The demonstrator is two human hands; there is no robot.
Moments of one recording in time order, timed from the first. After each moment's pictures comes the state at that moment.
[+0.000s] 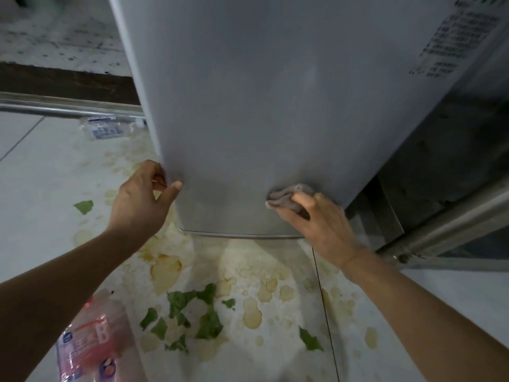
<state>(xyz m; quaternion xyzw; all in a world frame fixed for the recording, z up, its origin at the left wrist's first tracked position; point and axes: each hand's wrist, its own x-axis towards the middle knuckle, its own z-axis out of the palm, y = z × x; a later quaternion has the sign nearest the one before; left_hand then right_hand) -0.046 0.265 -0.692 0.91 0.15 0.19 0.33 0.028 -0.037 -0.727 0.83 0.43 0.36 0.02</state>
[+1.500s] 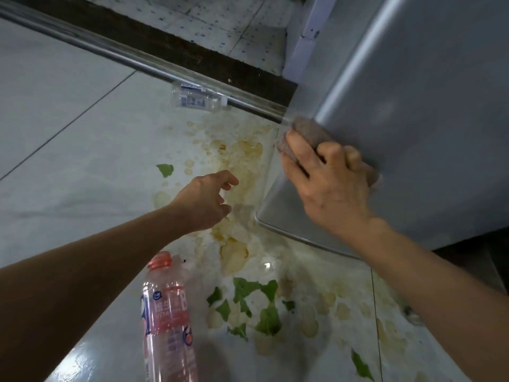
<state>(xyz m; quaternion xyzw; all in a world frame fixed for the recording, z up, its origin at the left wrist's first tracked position) -0.083 0.352 -0.723 0.92 0.13 -0.01 0.38 0.006 0.157 -0.656 0.73 0.50 0.44 0.15</state>
